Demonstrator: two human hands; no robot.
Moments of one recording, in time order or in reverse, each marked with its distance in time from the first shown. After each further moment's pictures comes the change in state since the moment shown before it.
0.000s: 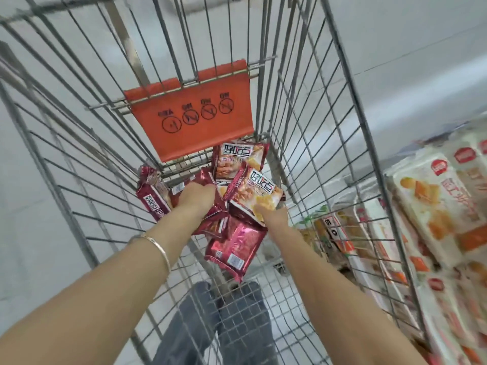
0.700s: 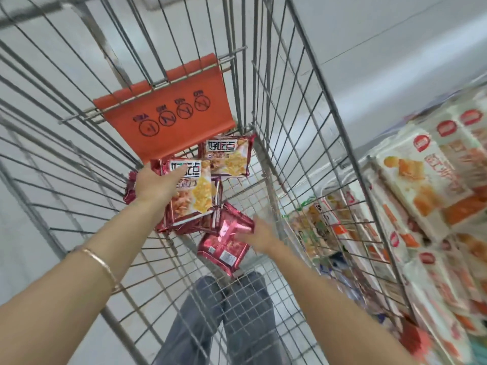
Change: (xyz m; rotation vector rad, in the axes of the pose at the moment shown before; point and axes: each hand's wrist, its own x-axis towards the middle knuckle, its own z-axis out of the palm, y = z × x) left_hand 0.006 0.010 -0.046 -0.280 0.141 0.162; right_hand -0.071 0.020 -0.012 -0.697 -0.277 -0.175
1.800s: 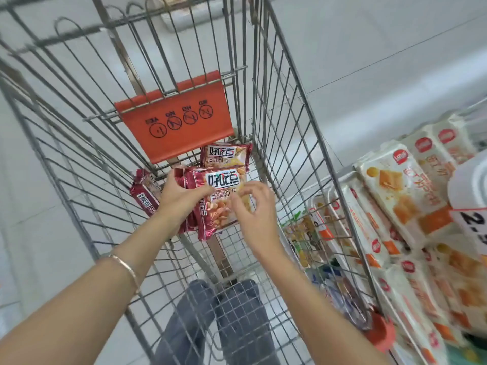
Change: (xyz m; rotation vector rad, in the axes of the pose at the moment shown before) left_hand -0.073 -0.003 0.013 0.009 -0.161 -0.026; right_hand -0.123 -0.066 -0.038 0.357 0.428 -0.558
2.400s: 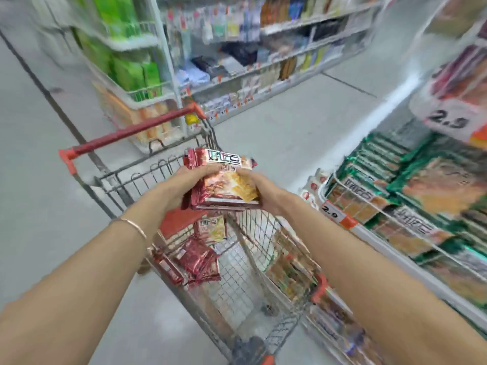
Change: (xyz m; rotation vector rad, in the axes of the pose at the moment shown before) left_hand -0.229 0.222 -0.084 0.107 -0.501 0.356; right_hand -0.084 -0.230 -0.129 0.353 -0.140 0.153
